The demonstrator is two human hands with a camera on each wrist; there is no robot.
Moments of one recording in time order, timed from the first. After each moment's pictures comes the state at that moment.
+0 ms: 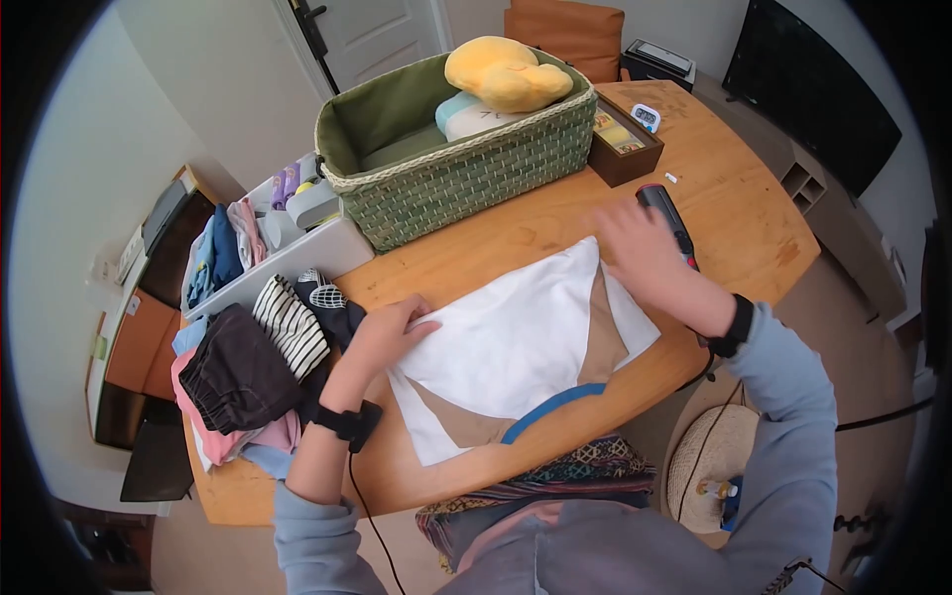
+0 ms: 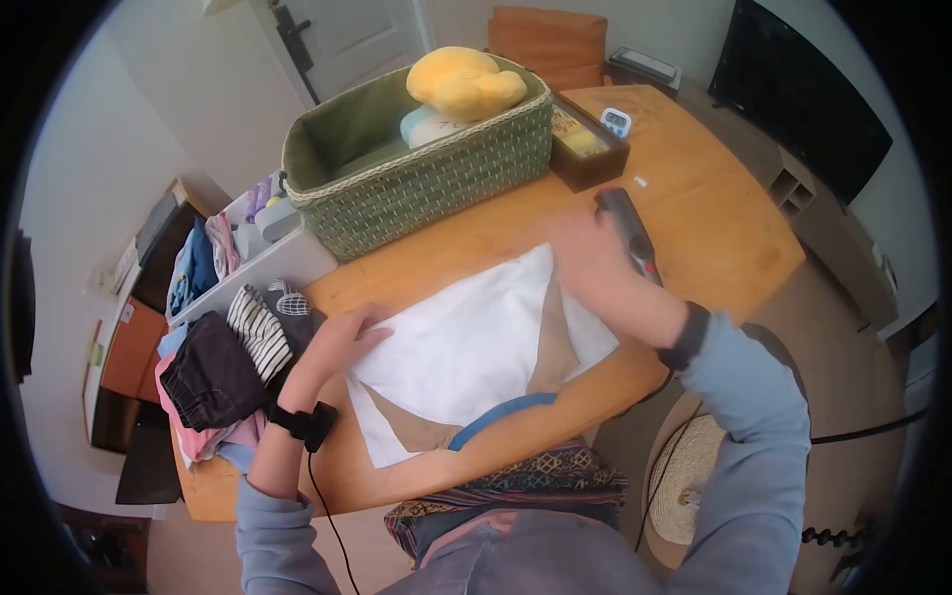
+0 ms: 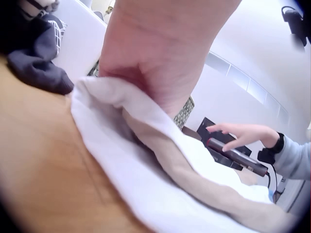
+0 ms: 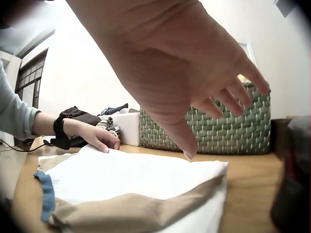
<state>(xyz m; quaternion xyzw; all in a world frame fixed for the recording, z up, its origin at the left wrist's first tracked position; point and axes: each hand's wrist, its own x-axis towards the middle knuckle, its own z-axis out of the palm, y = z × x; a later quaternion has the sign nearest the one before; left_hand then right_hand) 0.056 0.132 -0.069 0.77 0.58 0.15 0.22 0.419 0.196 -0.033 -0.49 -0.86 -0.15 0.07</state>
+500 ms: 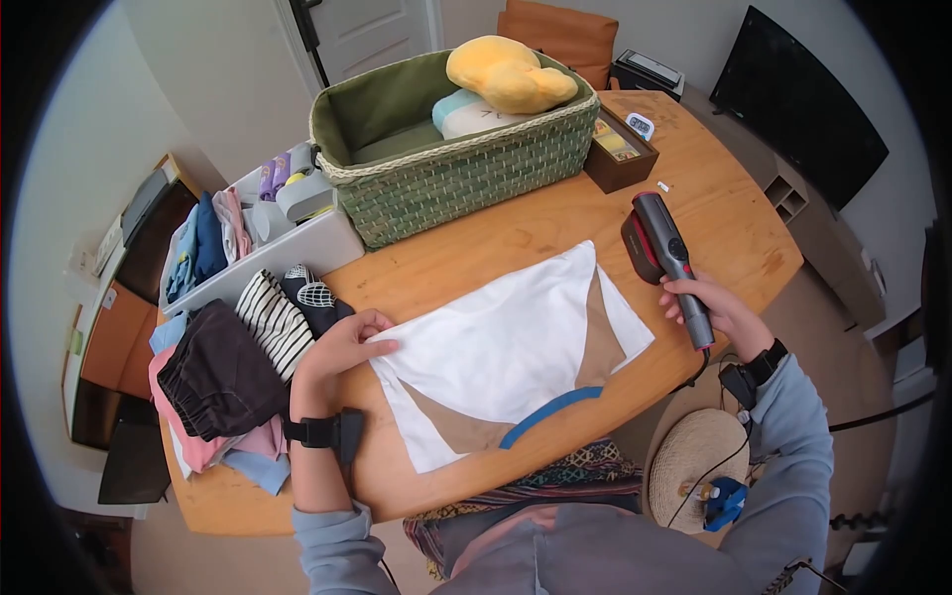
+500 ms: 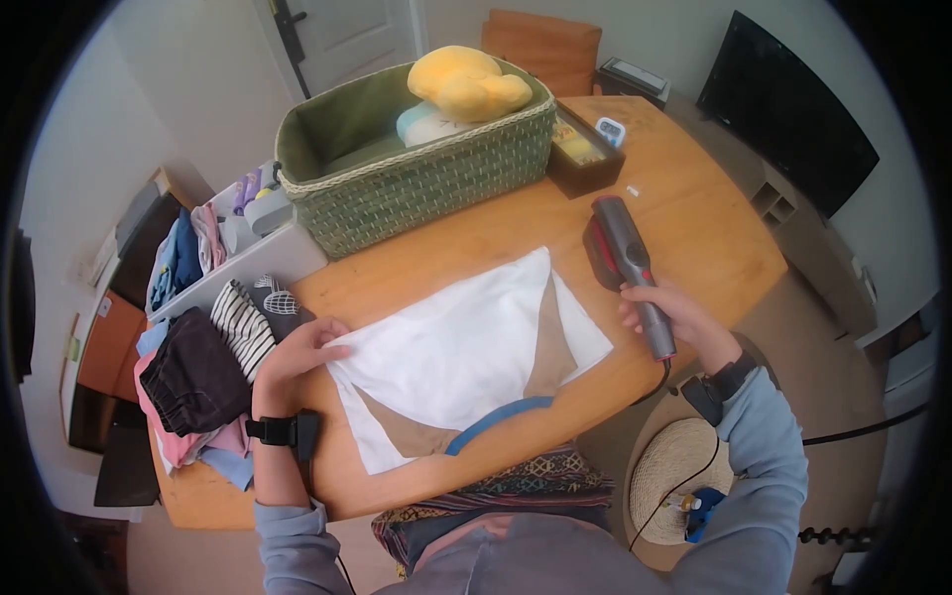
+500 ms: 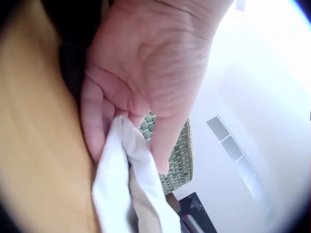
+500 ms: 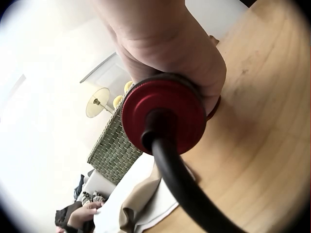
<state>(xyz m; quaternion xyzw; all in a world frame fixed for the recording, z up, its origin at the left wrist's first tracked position) -0.006 0.129 -0.092 0.62 0.54 0.24 0.52 0.514 0.159 -0.031 -0.62 -0.44 0.59 0.27</state>
